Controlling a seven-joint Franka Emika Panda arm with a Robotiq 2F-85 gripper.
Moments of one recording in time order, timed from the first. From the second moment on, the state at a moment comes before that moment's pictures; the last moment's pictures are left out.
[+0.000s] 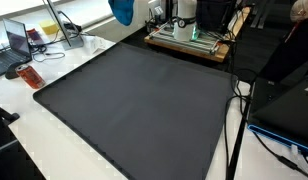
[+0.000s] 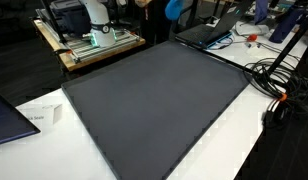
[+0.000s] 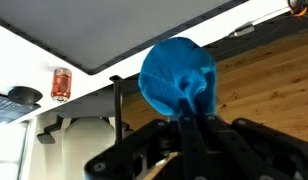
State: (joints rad) arm 0.11 -0.34 0.01 -2.43 -0.79 2.70 1.27
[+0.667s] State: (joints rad) arm 0.08 -0.35 0.02 -2.43 -0.85 2.70 1.30
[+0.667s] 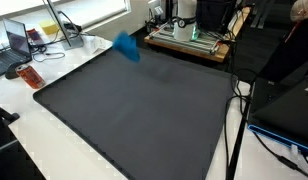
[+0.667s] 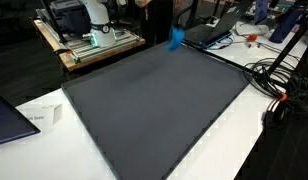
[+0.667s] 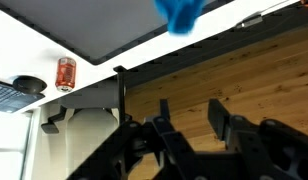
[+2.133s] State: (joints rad) arm 0.07 -0.08 0.00 -2.32 -0.33 2.82 0.85
